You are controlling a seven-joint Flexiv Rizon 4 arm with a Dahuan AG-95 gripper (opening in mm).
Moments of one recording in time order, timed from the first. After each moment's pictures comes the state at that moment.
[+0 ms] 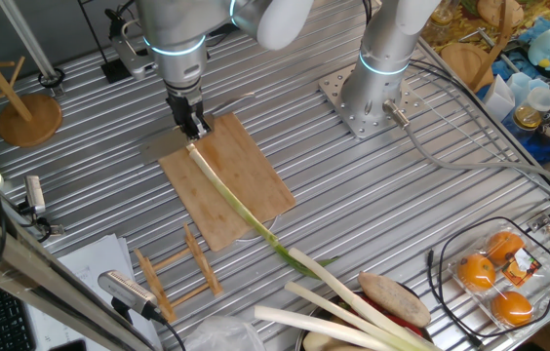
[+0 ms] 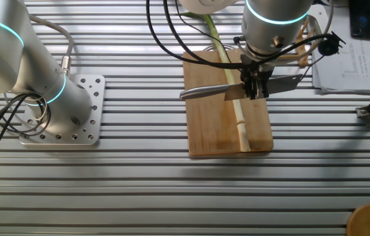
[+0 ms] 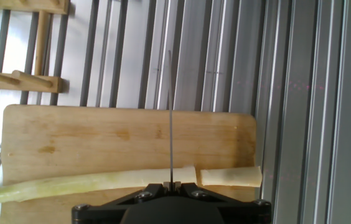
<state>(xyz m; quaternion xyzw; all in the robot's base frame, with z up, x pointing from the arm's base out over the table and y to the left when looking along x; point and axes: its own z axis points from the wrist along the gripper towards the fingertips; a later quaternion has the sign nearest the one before) 0.518 -0.013 0.136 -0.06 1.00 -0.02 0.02</state>
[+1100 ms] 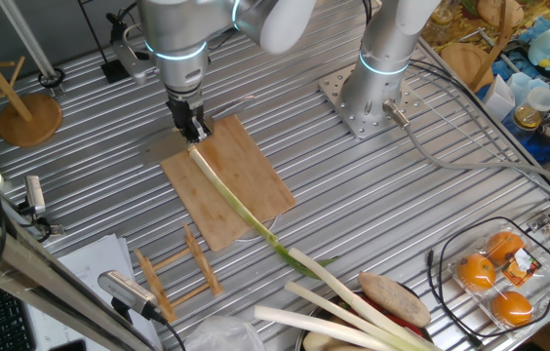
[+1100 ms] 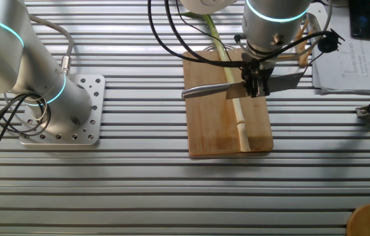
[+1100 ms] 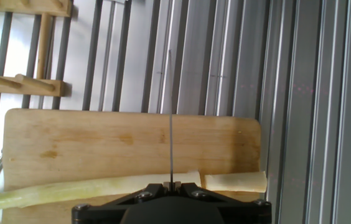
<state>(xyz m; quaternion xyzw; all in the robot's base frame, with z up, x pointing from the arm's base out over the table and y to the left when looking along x) 0.522 -0.007 0.132 -0.06 1.00 -0.02 0.03</state>
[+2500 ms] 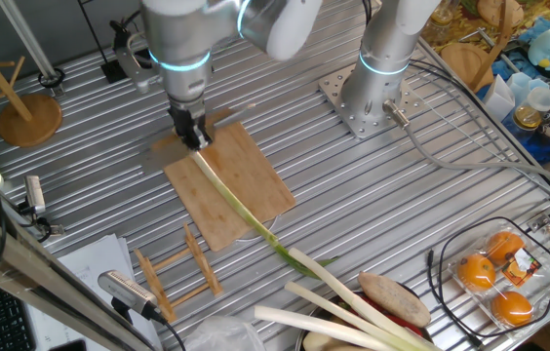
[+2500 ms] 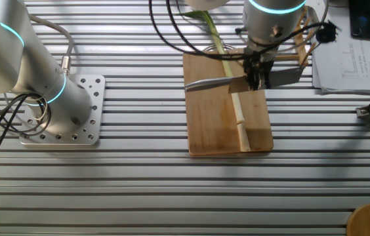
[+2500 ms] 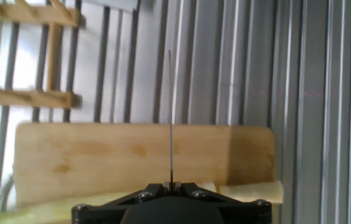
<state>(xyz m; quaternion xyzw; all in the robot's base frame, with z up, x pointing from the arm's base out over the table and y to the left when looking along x) 0.541 0.025 0.129 -0.04 1.00 -0.03 0.04</state>
